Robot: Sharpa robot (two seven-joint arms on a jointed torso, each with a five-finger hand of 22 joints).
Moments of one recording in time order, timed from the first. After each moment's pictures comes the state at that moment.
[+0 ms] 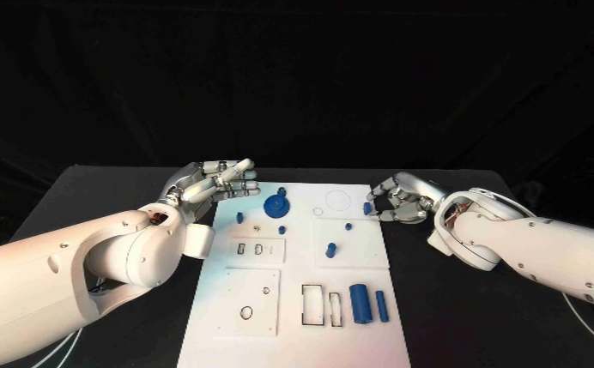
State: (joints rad) left arm 1.20 -0.98 0.02 1.69 0.02 -0.39 0.36; left_hand 1.41 0.01 0.00 0.14 0.05 0.98 0.21 0.11 0.07 1.06 0.16 0.10 0.07 1.09 0.12 0.14 0.13 0.18 0.87 0.26 0.25 0.08; right arm 1.26 -0.87 -0.12 1.36 -1.14 -0.36 0.09; right_hand 1.39 -0.12 0.14 0.10 0.26 0.95 0.15 0.08 0.17 1.39 0.07 1.37 1.31 1.47 -0.01 1.56 1.31 0.02 1.46 0.11 1.45 1.31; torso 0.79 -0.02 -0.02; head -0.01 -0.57
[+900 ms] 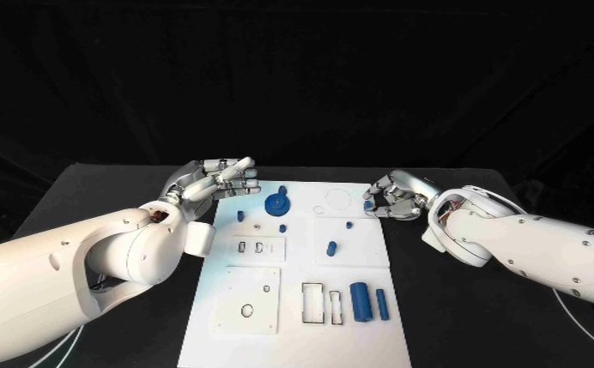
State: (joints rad) left arm 1.20 -0.98 0.02 1.69 0.02 -0.39 0.36; left_hand 1.41 0.01 0.00 0.14 0.05 0.98 0.21 0.11 0.07 1.06 0.16 0.09 0.07 1.09 0.12 0.14 0.13 0.18 0.87 0.26 0.25 0.08; right arm 1.26 -0.83 -0.12 1.33 -1.14 -0.36 0.08; right_hand 1.40 -0.10 0.16 0.09 0.26 0.99 0.15 0.09 0.17 1.40 0.06 1.38 1.31 1.47 -0.01 1.56 1.31 0.02 1.46 0.11 1.46 1.31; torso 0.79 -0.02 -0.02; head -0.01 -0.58
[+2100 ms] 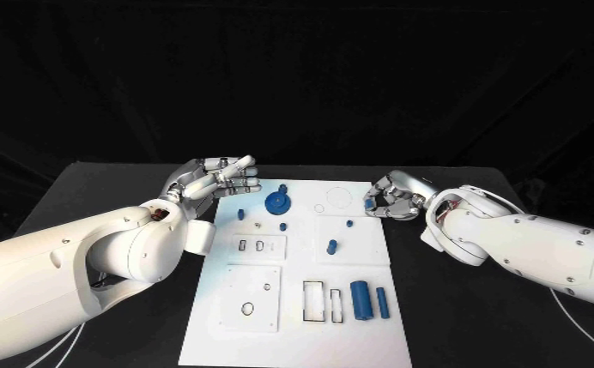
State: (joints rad) left arm 1.20 -0.98 0.02 1.69 0.02 -0.39 0.36; left_hand 1.41 0.01 0.00 0.14 0.05 0.98 0.21 0.11 0.07 1.06 0.16 0.09 0.07 1.09 0.12 0.14 0.13 0.18 0.87 0.26 0.25 0.08; right arm 1.25 -0.81 -0.12 1.31 -1.16 -0.37 0.05; right_hand 1.41 -0.06 0.23 0.07 0.24 1.08 0.12 0.12 0.18 1.43 0.03 1.41 1.31 1.47 -0.03 1.56 1.31 0.02 1.46 0.09 1.48 1.31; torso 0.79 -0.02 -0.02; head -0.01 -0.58
